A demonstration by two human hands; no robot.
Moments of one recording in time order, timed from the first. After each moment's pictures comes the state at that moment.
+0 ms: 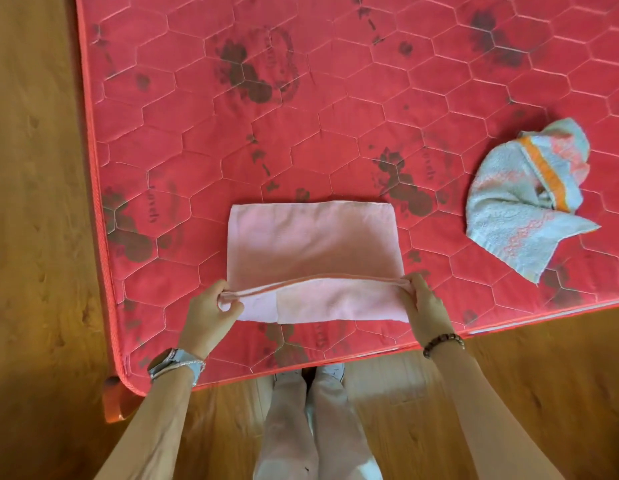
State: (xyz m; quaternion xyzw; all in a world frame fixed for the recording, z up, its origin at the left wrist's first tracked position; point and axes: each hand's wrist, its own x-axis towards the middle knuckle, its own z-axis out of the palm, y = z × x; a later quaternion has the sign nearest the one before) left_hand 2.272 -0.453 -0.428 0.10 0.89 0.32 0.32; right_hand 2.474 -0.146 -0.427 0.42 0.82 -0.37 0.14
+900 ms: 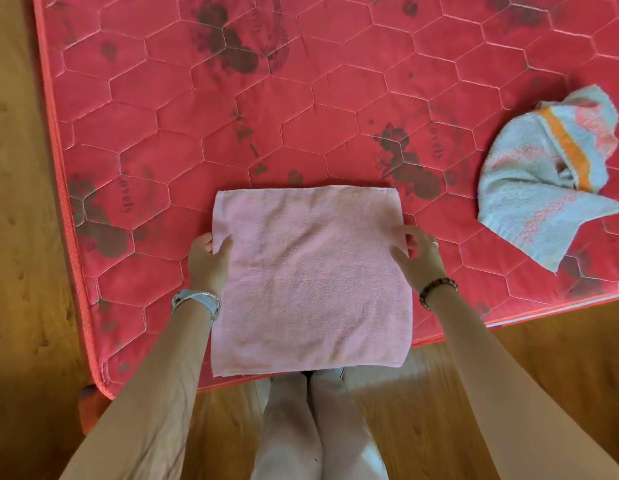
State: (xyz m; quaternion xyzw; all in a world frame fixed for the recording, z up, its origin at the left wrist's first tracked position) left_hand 2.225 -0.395 -0.497 -0.18 0.84 0.42 0.28; right_hand 2.423 -0.112 -0.475 0.47 0.76 -0.44 0.10
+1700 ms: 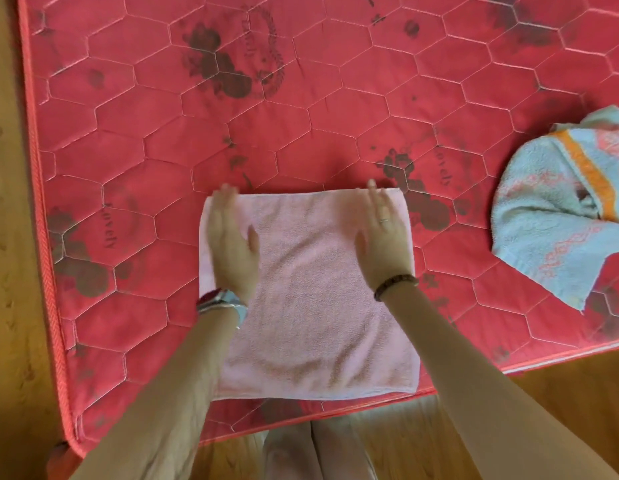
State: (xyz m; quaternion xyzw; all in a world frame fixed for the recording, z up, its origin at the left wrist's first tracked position) left_hand 2.194 -0.317 -0.518 0.21 0.91 0.35 0.02; right_hand 2.322 -0.118 -0.505 0.28 0.94 -0.22 -0.03
